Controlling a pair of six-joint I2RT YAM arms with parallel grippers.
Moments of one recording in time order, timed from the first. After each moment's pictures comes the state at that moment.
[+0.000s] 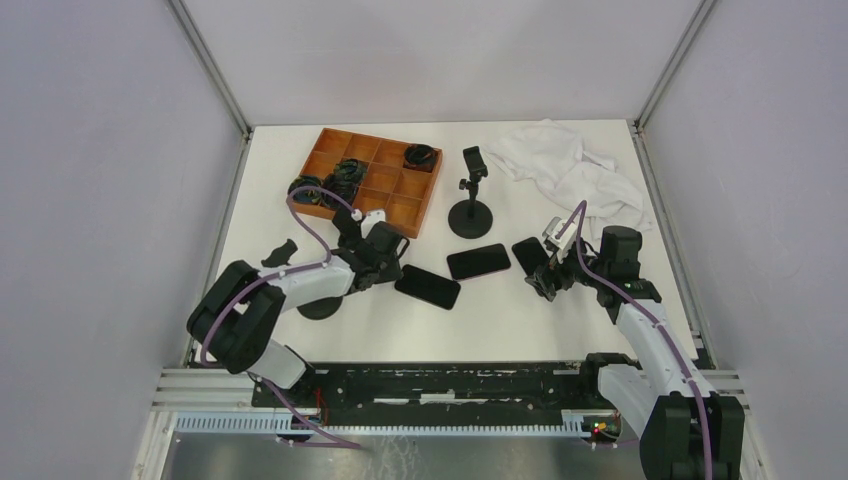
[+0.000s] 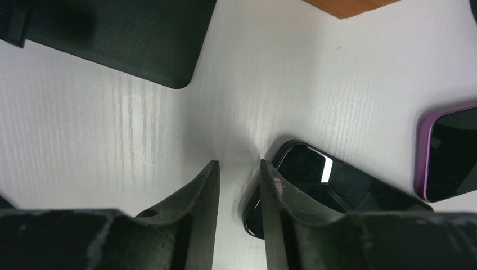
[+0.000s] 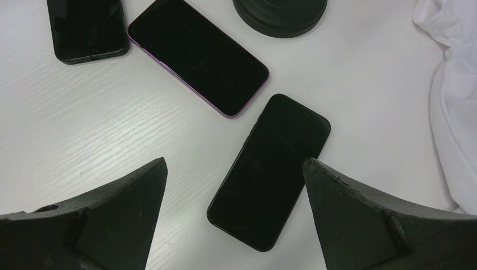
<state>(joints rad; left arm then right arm) -0.66 1.52 0.71 -0.14 -0.30 -0.74 -0.01 0.91 0.46 -0.23 -0.76 -0.65</state>
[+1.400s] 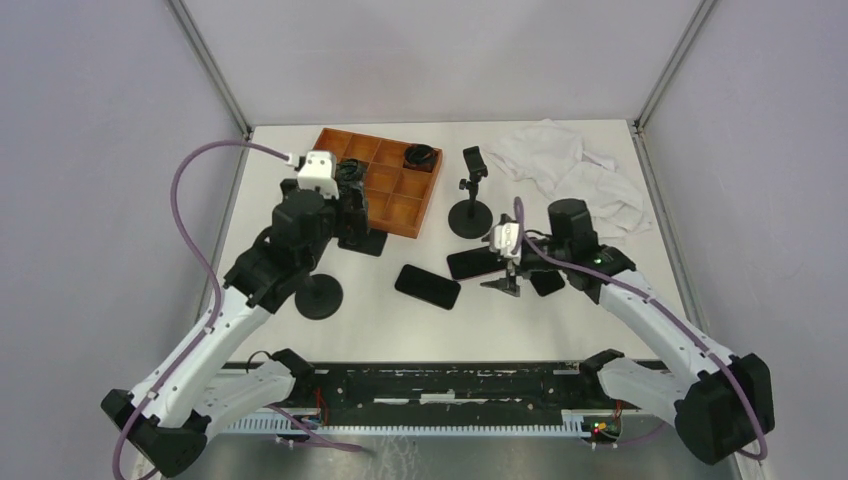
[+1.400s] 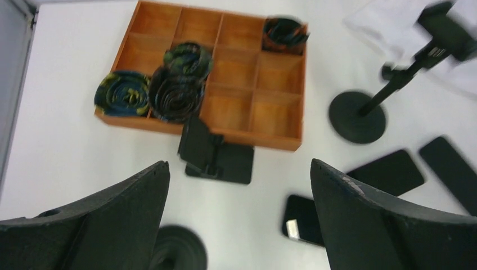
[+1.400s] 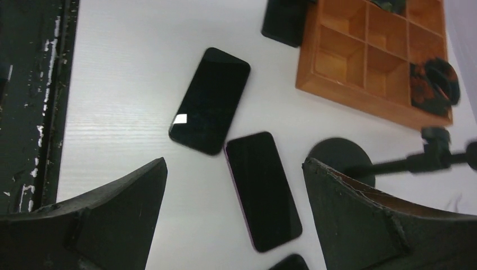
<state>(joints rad) -0.59 0.95 1.10 -0.47 -0.42 -0.23 0.36 1.03 0.72 -0.31 -0.89 -0.82</state>
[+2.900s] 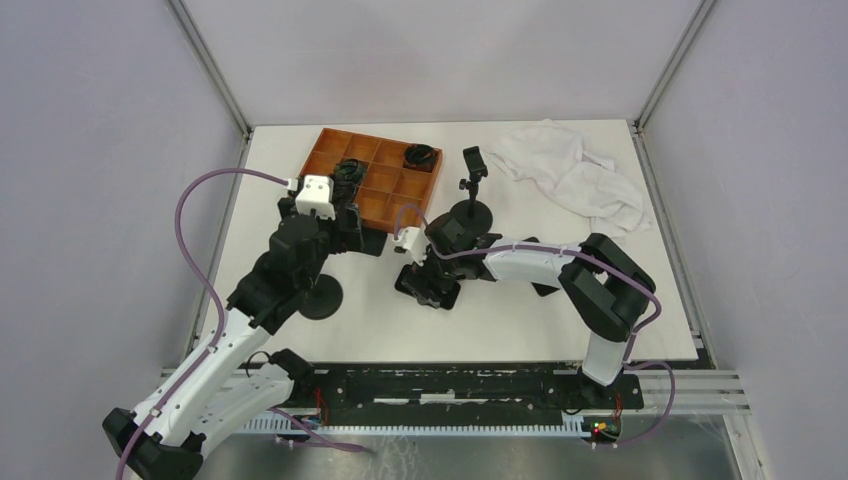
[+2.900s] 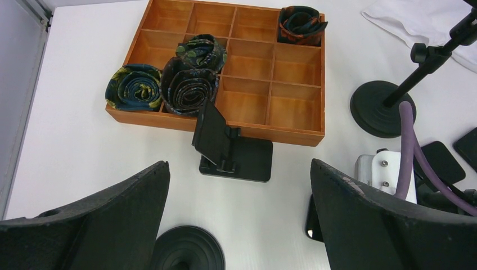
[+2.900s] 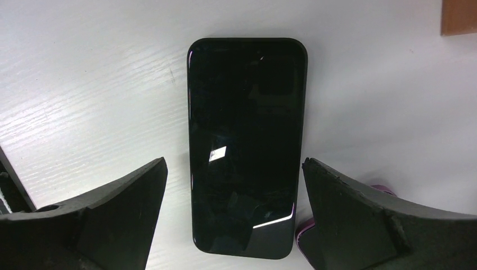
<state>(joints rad) -0.56 0.78 0.80 -0.32 -0.43 -0.14 0.87 1.80 1.06 -0.18 -0.27 -0.22</state>
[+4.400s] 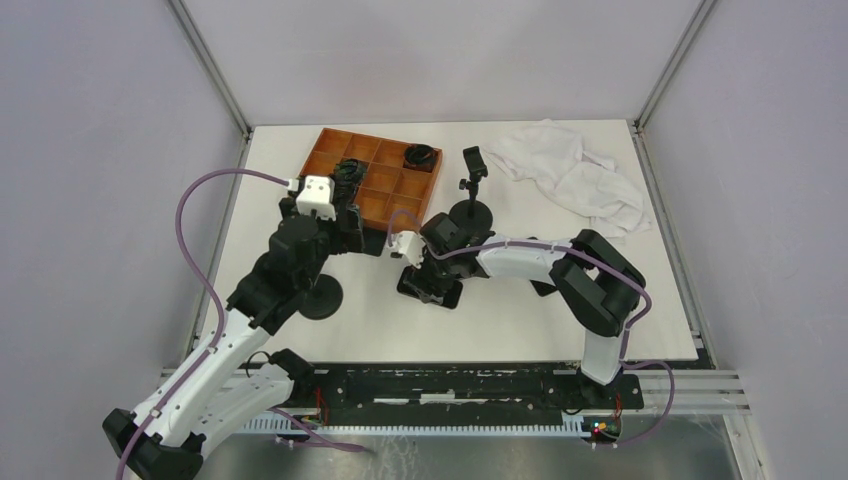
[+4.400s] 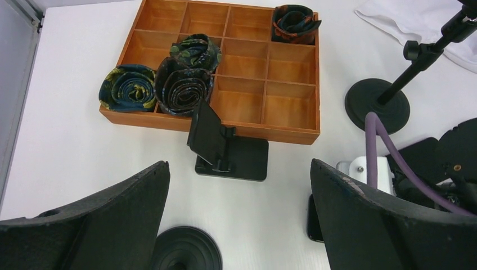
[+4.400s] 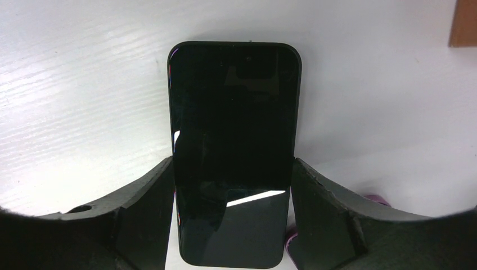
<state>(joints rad) -0.56 0.77 0.80 -0.32 -0.41 -0.14 0.88 1.86 1.12 -0.25 -0.24 -0.32</state>
